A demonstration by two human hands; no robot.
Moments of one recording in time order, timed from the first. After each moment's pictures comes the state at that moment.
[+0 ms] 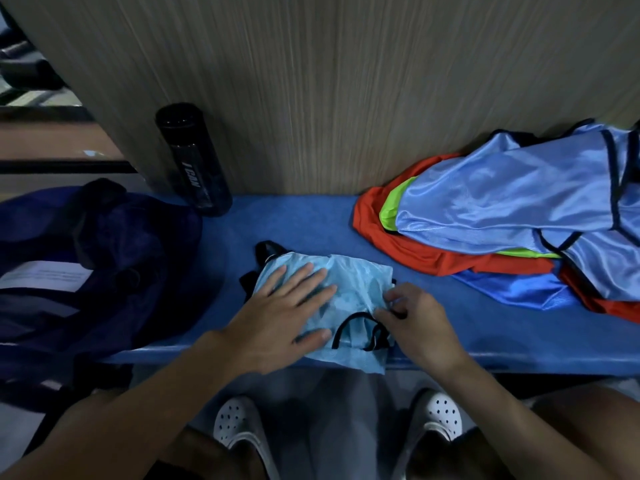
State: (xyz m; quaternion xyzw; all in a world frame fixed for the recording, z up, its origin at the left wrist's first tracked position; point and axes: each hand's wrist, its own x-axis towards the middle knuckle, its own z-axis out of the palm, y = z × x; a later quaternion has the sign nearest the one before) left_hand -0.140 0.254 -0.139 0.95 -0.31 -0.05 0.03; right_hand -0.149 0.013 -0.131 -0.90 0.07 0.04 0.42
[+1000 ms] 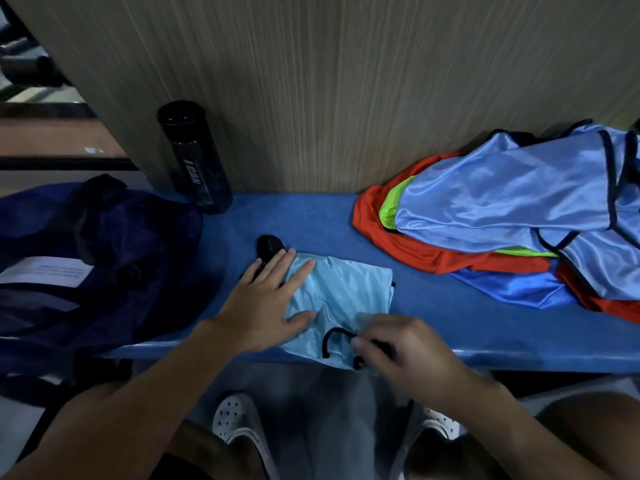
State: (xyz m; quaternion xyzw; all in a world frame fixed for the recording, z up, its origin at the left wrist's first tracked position) left_hand -0.121 0.269 -0.158 0.98 -0.19 -0.04 0.04; right_hand -0.175 0.007 -0.135 -0.90 -0.27 0.02 0.33
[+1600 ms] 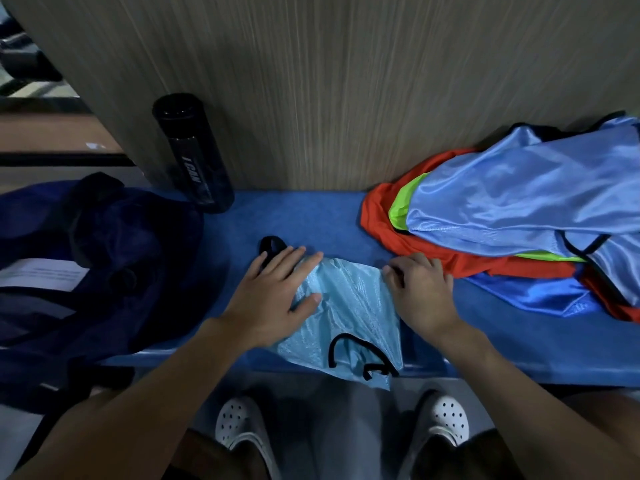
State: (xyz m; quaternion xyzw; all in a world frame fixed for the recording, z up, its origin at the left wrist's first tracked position) left_hand -0.104 0.265 -0.159 0.98 -0.19 -0.01 0.09; right_hand -0.093 0.014 -0.147 -0.97 0.01 -0.02 0.23
